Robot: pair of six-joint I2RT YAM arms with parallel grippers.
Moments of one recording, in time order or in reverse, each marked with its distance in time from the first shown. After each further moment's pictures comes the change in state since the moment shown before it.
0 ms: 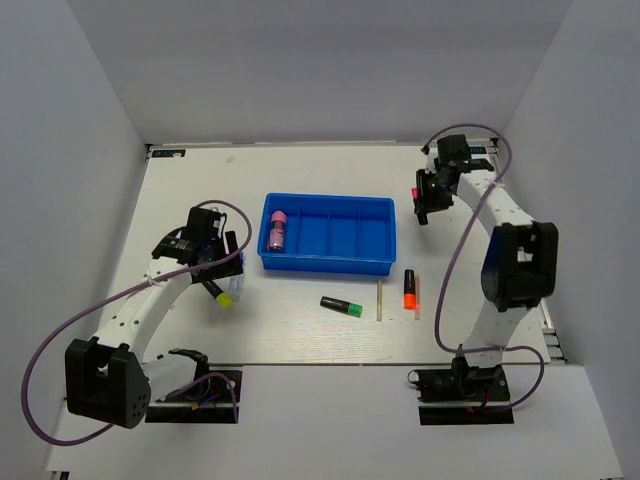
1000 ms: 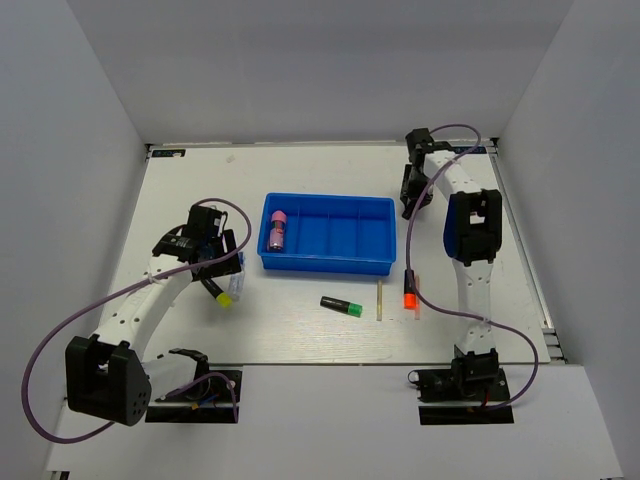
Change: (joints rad) left arm -0.003 0.013 0.018 -0.014 -0.049 0.000; right arm 0.045 0.531 0.584 -0.216 0.232 0.286
